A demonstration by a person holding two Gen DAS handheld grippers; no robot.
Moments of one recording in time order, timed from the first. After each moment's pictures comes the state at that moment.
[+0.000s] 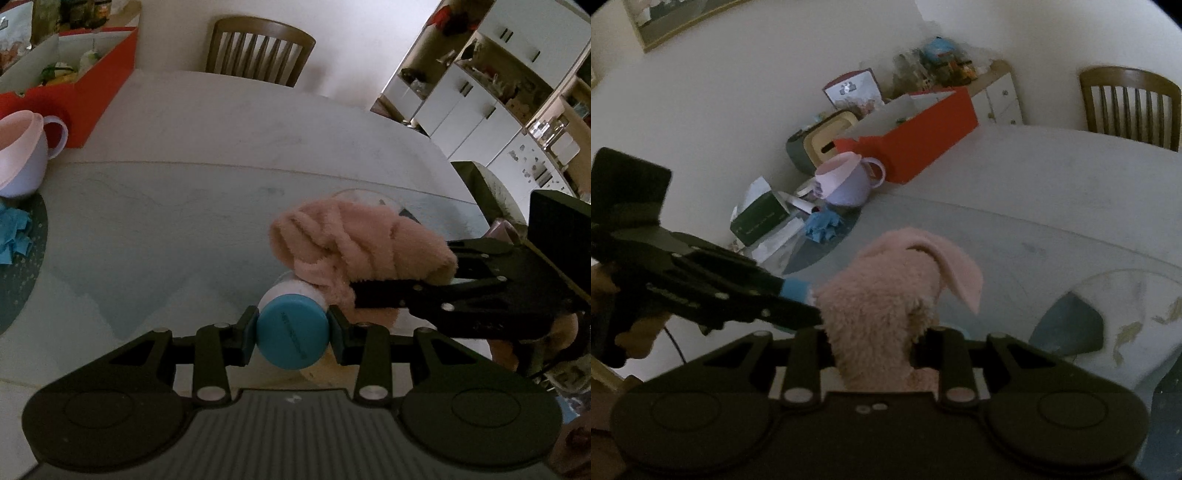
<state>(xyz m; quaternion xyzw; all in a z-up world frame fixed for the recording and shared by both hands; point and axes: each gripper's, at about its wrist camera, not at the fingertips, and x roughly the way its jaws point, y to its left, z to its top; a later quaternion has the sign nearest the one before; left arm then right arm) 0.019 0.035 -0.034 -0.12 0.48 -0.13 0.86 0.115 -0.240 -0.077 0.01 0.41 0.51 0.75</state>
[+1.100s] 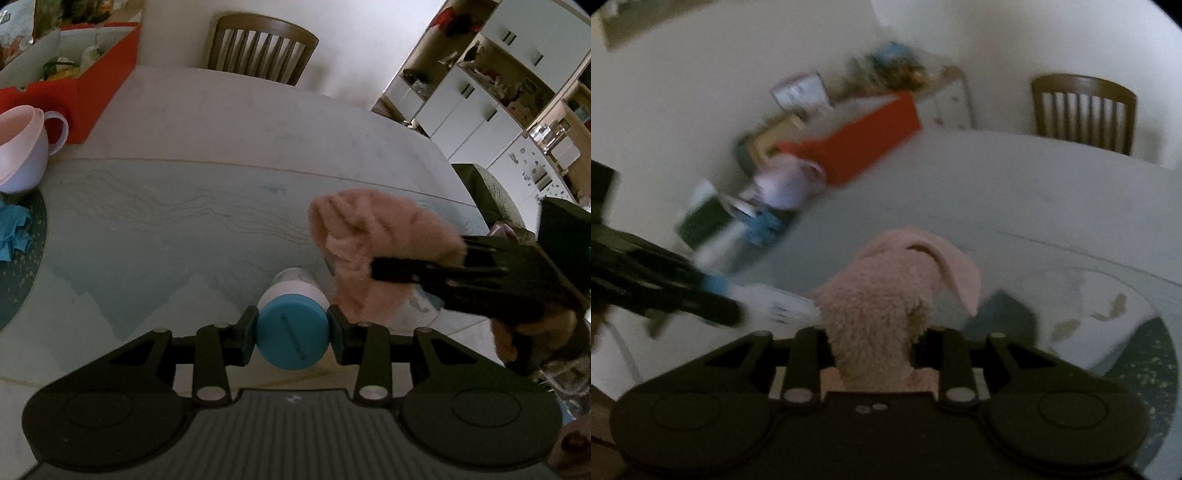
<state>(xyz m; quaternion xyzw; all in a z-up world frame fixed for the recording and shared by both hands) 0.022 0.045 -0.032 -0.13 0.49 -0.13 0.85 0.118 -0.259 -0.081 -0.01 0.40 0.45 0.80</state>
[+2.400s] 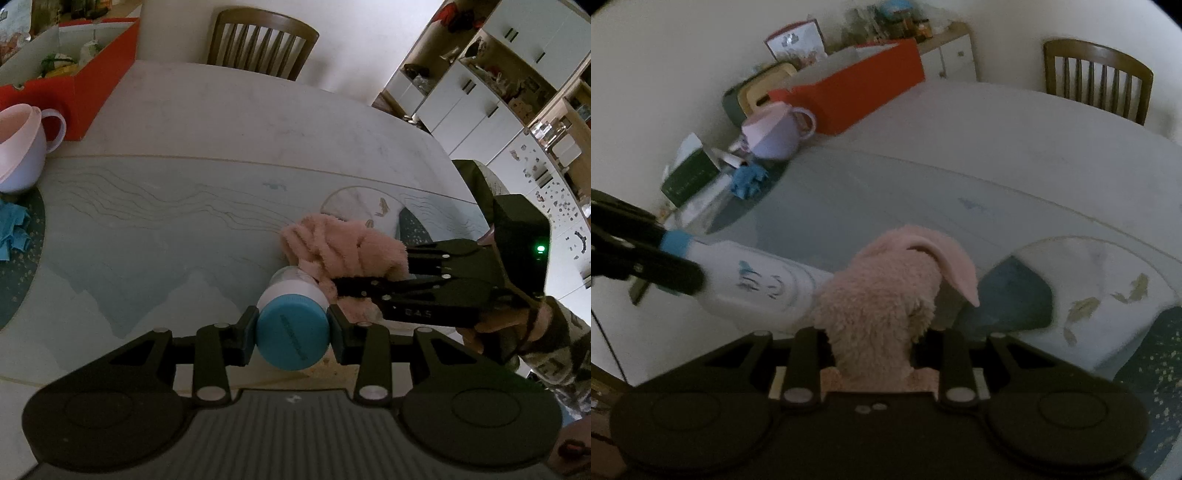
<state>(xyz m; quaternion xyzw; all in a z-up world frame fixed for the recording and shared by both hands) 0.025 0.044 -0.029 -0.13 0.50 -0.13 0.85 0.137 -0.228 -0.122 -0.07 0.46 0.44 0.77</state>
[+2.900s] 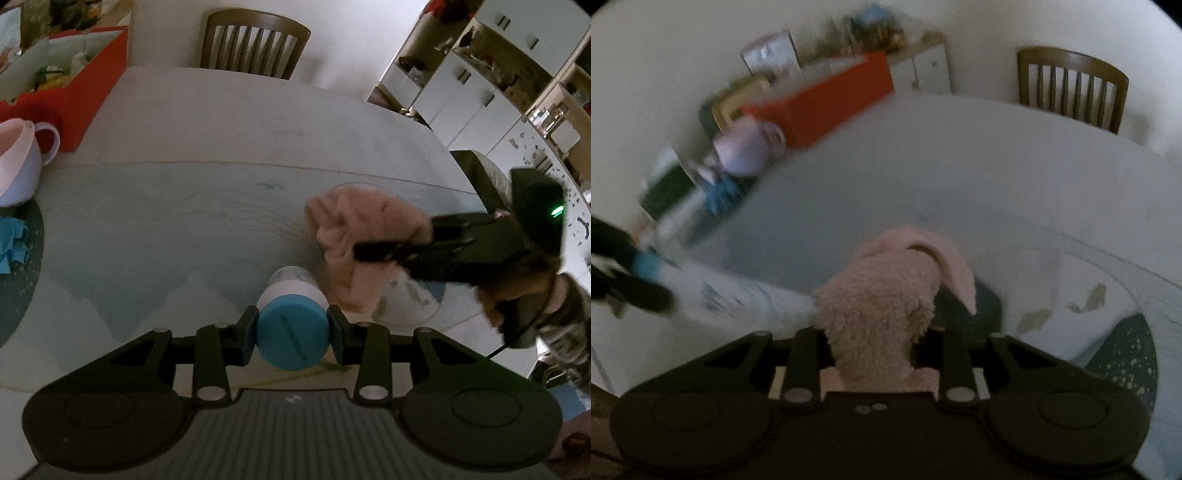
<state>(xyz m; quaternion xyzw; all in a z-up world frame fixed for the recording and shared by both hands) 0.024 0.039 -0.026 -0.10 0.50 -0.14 0.85 0.150 -0.254 -0.102 -0.06 0.44 0.42 0.79</state>
